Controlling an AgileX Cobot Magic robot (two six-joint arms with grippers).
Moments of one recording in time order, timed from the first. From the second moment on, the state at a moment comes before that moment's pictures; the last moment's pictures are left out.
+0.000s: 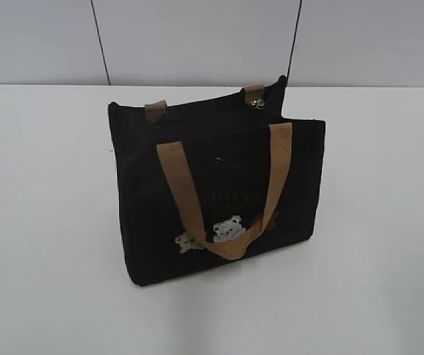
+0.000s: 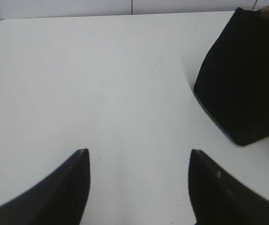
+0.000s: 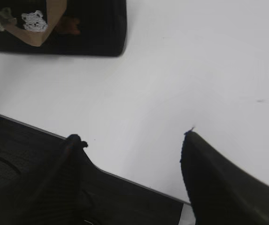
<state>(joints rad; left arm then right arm) -0.15 -0.01 -0.55 -0.04 1.08 0.03 -0.02 0.12 -0.47 0.34 1.12 -0.42</state>
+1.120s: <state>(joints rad) -0.10 -0.01 -0.54 -0.06 1.07 0.04 0.07 0.08 -0.47 0.25 1.10 -0.30</state>
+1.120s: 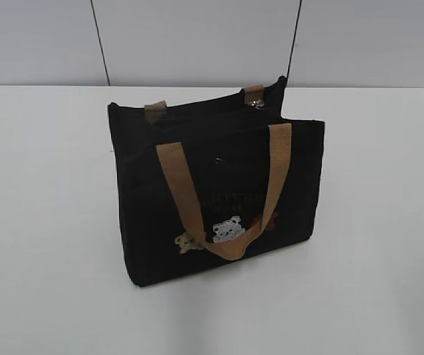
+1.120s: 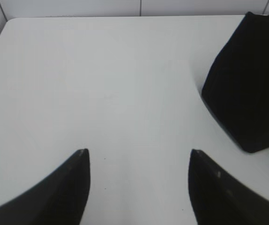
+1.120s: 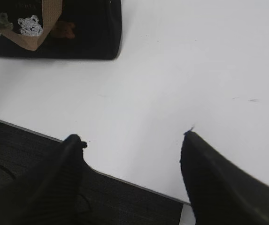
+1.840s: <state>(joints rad) 0.00 -0.01 -0.54 -0.06 1.07 0.04 0.08 -0.01 -0.47 0.29 1.11 -0.30</state>
